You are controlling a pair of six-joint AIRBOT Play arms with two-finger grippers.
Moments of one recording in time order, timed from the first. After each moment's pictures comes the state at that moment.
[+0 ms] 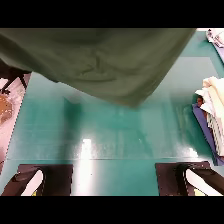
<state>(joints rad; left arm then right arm) 0.20 -0.75 1.68 1.28 -0.88 -0.87 -0.09 -0.98 1.84 -1.01 1.15 1.63</state>
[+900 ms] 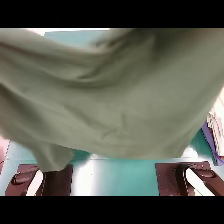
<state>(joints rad) 0.20 -0.55 1.51 1.07 -1.03 -0.91 -0.15 -0.88 1.84 -1.02 1.16 1.37</state>
